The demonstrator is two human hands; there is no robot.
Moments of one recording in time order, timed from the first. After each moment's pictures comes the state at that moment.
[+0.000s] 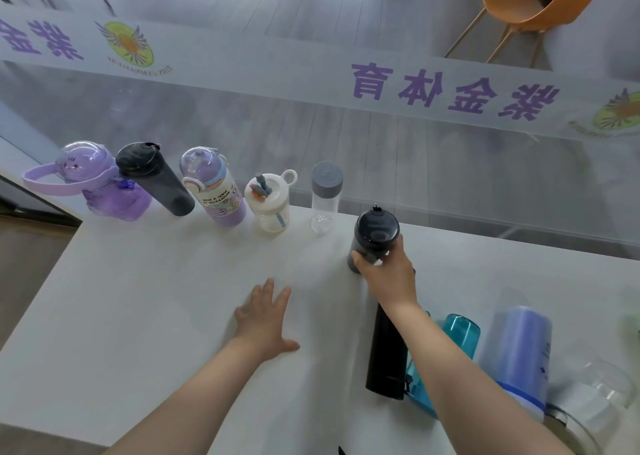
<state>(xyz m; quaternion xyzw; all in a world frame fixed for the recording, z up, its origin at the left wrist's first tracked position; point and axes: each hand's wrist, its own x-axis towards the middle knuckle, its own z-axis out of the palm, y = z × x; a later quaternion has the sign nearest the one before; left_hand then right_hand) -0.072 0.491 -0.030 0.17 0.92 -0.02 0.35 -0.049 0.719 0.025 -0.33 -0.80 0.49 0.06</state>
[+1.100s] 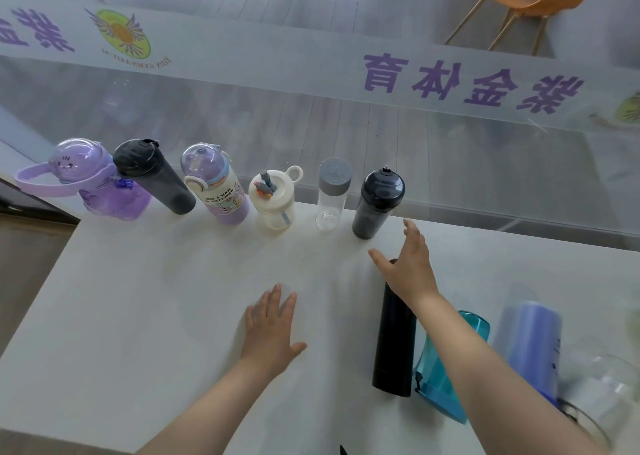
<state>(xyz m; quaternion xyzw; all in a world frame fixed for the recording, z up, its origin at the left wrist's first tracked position) -0.052 0.478 -0.051 0.20 0.94 0.02 0.28 -0.054 0.748 0.002 -0.29 -0.87 0.39 0.01</state>
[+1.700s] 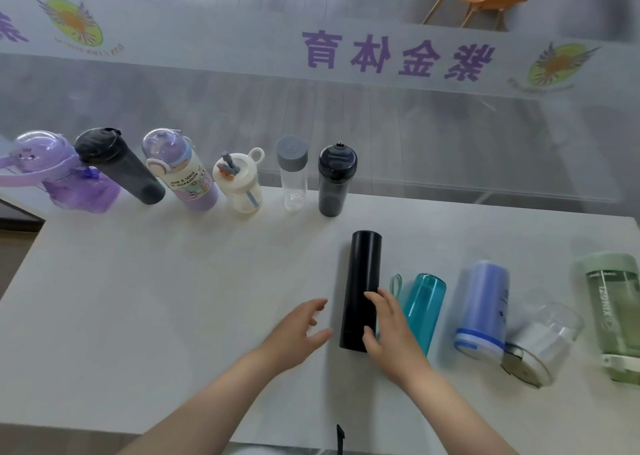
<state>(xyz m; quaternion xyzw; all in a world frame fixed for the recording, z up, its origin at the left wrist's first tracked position) 0.014 0.532 -0.025 0.21 0.82 0.34 0.40 0.118 0.714 -0.002 -0.21 -0.90 0.37 -0.11</state>
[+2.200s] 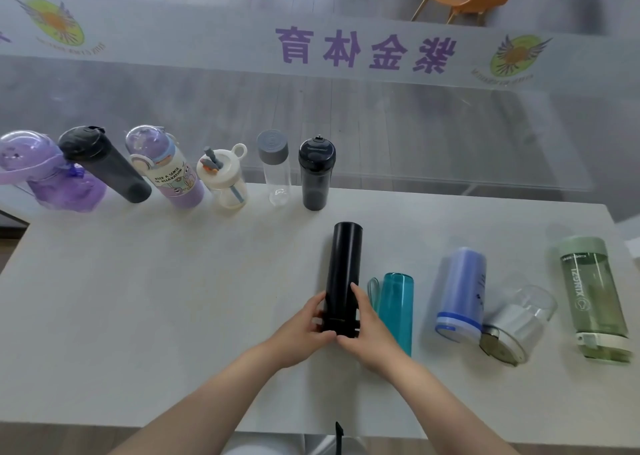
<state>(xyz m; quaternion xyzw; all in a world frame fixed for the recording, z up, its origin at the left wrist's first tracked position) 0.043 0.560 -0.015 0.15 0.74 0.44 0.49 0.130 0.707 0.004 -0.27 -0.79 0.51 -0.20</state>
